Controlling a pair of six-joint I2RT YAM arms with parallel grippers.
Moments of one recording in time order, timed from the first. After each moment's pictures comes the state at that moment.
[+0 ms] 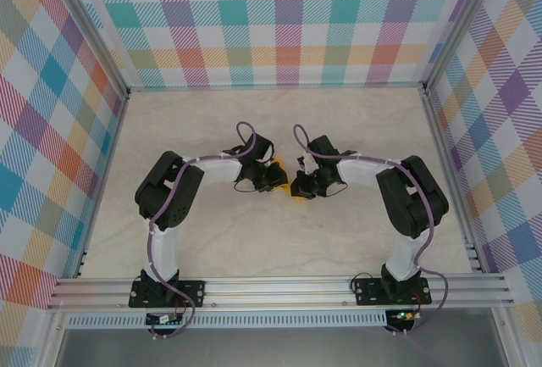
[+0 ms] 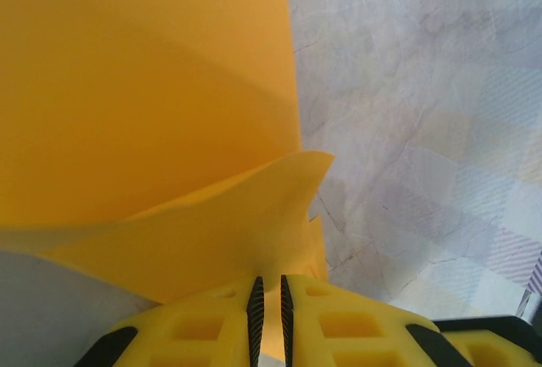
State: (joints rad) left arm -0.60 2.00 1.19 -0.21 0.44 -0.85; right arm 0.52 1.83 1.02 -0.40 -0.56 0.53
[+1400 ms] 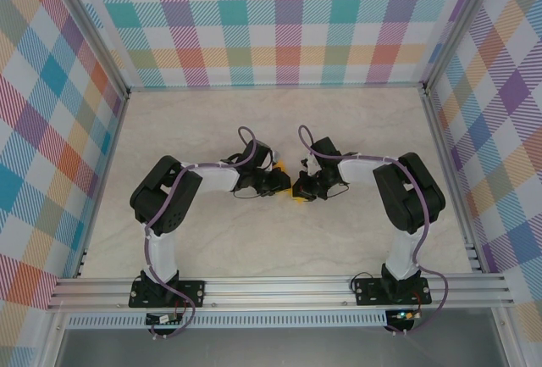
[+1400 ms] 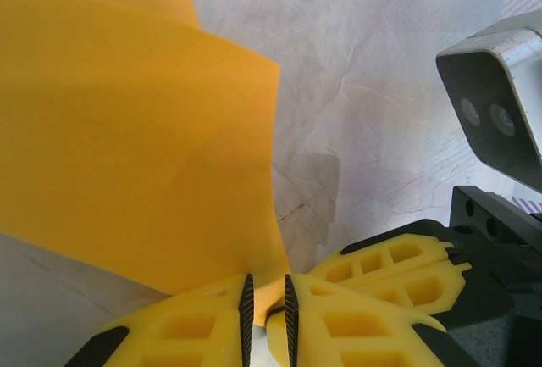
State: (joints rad) left arm -0.63 1.94 1.06 -0.02 0.51 -0.83; right arm 0.49 1.87 0.99 -0.35 -0.62 0.60
